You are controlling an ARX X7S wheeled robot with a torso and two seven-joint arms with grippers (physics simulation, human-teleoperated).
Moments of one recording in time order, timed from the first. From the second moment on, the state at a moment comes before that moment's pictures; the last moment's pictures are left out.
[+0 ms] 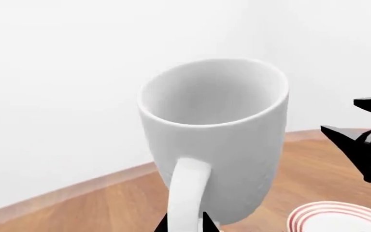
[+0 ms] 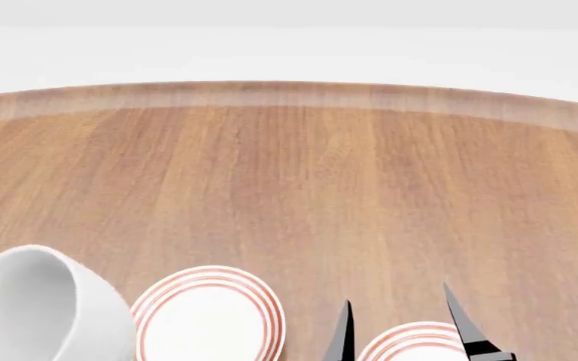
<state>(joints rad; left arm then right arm) 0.45 -0.45 -0.11 0.48 -0.38 0.22 0.30 0.02 0.34 -0.29 -0.44 -0.04 0.27 0.28</state>
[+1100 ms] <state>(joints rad) -0.05 -0.38 0.09 0.03 -0.16 0.02 0.22 0.01 0.35 -0.29 -0.44 -0.02 0.26 0.30</state>
